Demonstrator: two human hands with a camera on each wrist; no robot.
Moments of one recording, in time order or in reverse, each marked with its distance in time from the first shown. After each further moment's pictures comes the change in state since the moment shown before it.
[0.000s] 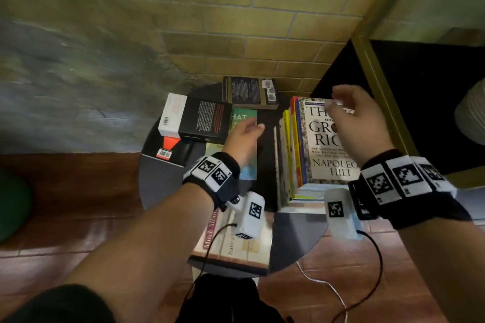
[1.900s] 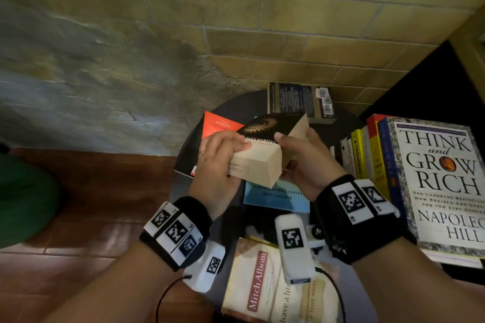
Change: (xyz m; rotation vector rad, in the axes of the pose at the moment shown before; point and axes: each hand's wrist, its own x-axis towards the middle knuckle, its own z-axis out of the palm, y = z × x) left_hand 0.009 -0.058 -0.135 0.619 0.351 0.809; right_hand 0.011 -0.014 0.191 0.754 -0.482 0.610
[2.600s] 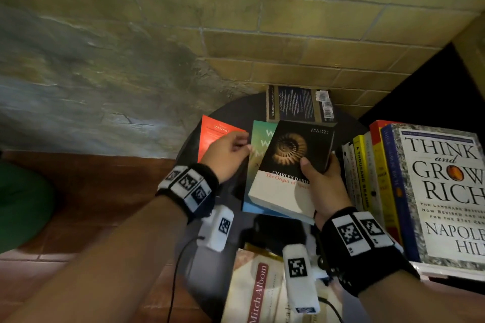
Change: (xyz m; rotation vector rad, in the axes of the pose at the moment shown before) left_hand 0.054 -0.032 0.026 -0.221 -0.365 -0.615; right_hand 0.017 0.043 -0.028 -0.052 0.296 -0.149
